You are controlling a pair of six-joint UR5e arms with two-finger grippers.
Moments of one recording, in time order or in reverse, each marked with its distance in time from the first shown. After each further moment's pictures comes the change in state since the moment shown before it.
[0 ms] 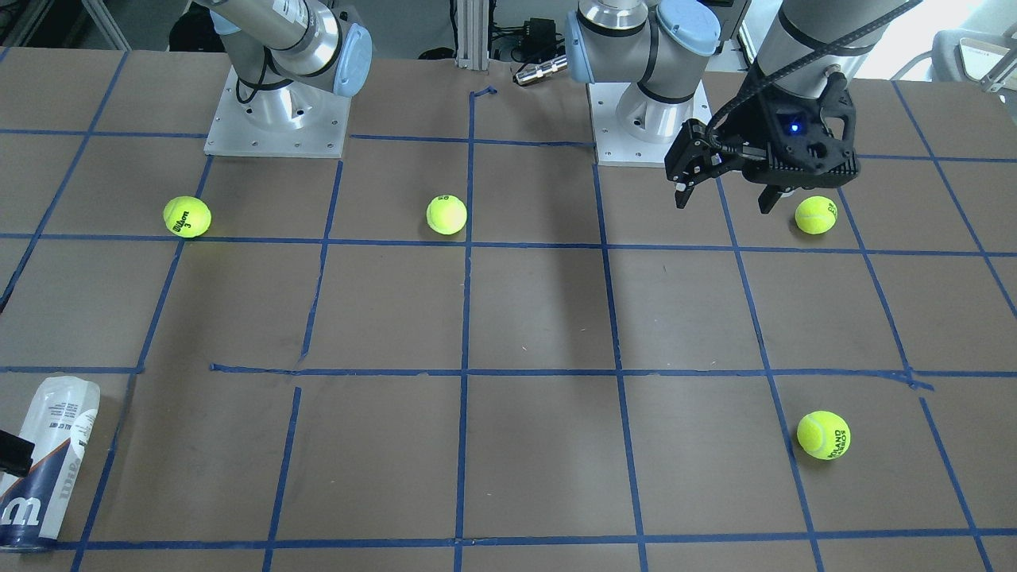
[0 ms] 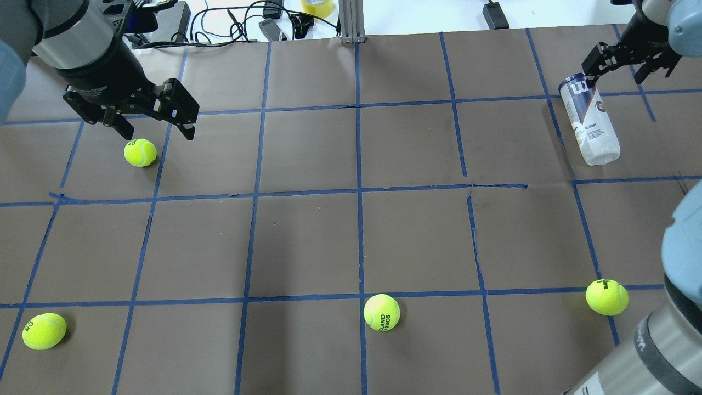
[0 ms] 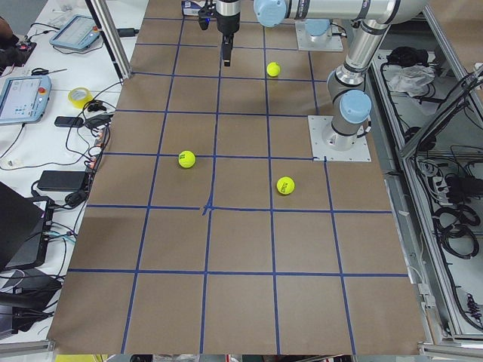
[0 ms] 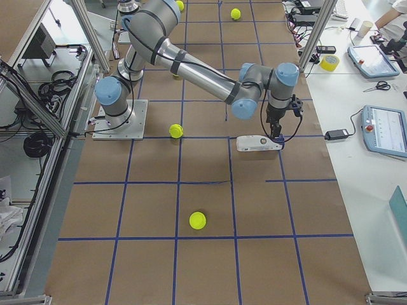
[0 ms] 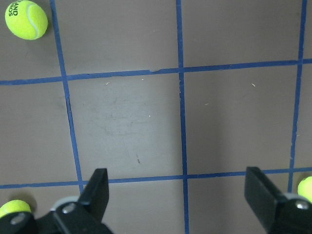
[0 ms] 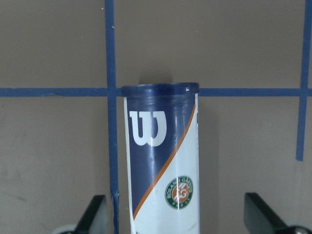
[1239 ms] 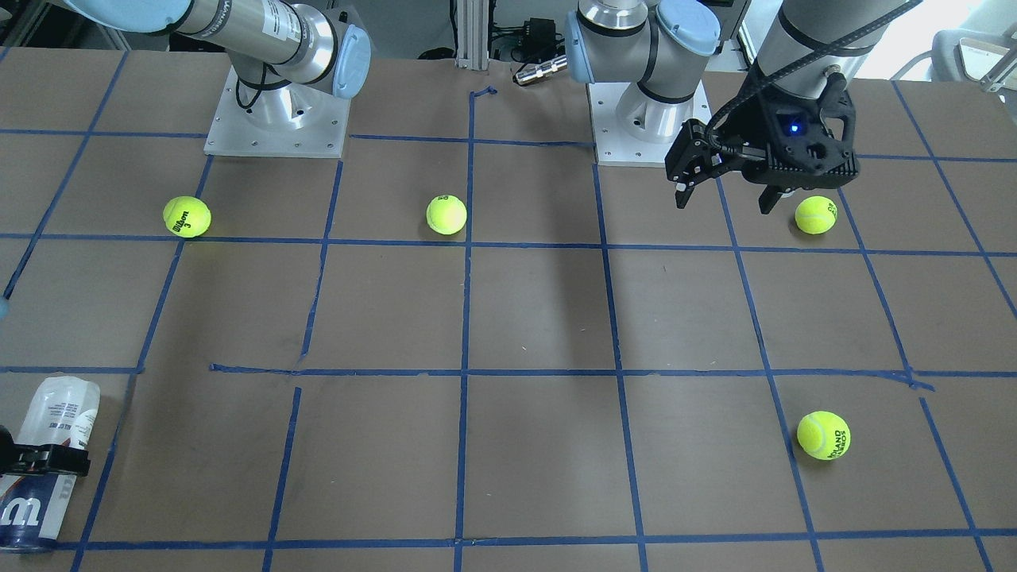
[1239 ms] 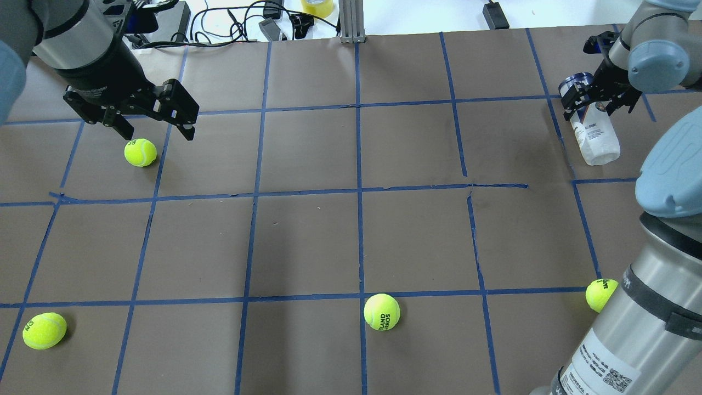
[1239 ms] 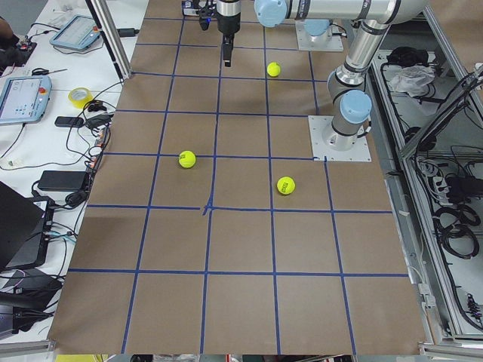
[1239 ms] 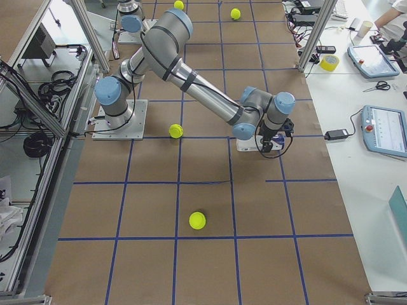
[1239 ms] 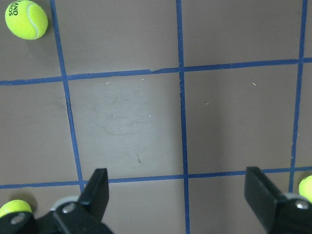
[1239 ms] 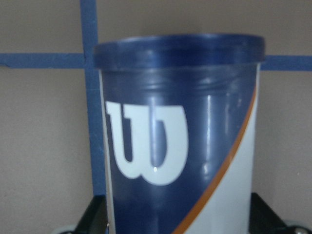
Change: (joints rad) left arm 0.001 0.000 -0.002 0.000 0.001 0.007; right arm -0.025 0.102 0.047 -0.008 0.040 -0.029
